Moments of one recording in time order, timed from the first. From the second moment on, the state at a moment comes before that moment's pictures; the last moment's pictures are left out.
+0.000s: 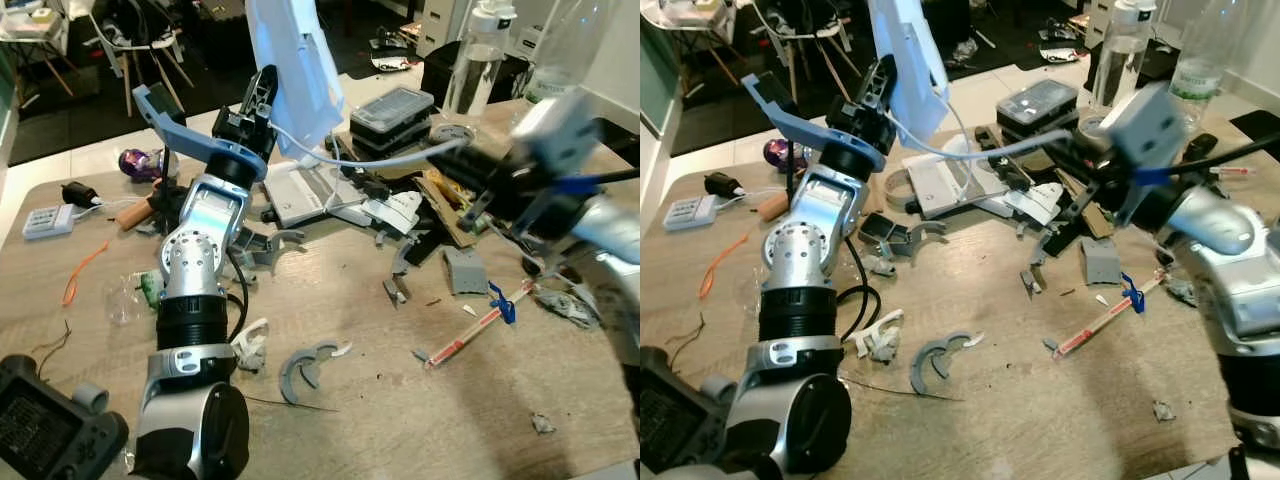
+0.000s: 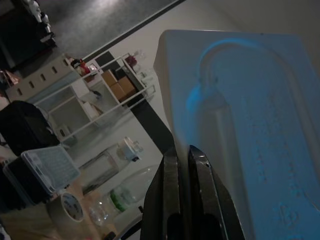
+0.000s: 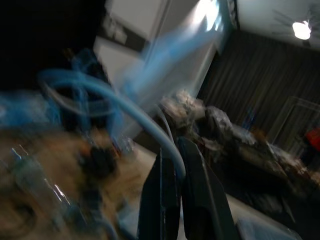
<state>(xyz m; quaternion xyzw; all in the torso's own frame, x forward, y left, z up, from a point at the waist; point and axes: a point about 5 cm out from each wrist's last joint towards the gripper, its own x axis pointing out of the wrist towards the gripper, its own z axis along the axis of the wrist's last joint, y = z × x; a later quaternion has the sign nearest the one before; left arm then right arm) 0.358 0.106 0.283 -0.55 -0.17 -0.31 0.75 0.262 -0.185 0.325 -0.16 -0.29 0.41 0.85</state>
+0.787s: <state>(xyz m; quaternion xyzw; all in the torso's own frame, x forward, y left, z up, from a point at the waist) 0.360 0.075 0.259 -0.45 -0.12 -0.33 0.82 0.216 -0.194 0.357 -0.02 -0.40 0.49 0.77</state>
